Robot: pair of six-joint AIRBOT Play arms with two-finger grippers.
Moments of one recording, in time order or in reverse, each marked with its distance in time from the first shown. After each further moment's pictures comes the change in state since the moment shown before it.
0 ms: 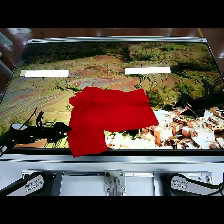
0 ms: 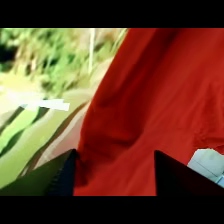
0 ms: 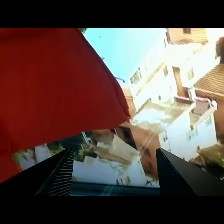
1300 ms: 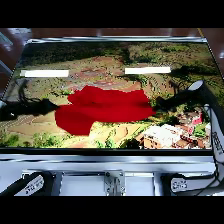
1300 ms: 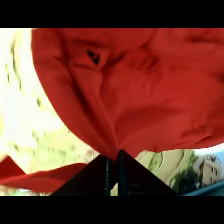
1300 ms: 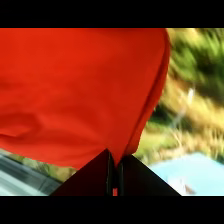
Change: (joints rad) left arm 0.000 0.143 0.505 0.050 -0.196 0.051; right arm 0.252 -0.124 0.078 0.130 -0.095 -0.159
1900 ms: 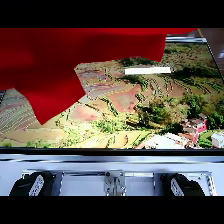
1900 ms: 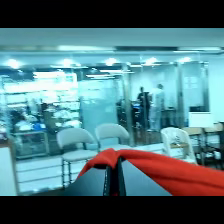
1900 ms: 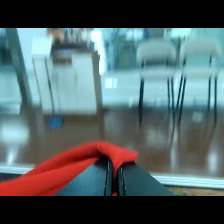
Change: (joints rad) left arm 0.008 0.457 0.928 0.135 0.238 -0.077; right arm 0.003 0.766 0.634 -0.212 -0.285 0.185
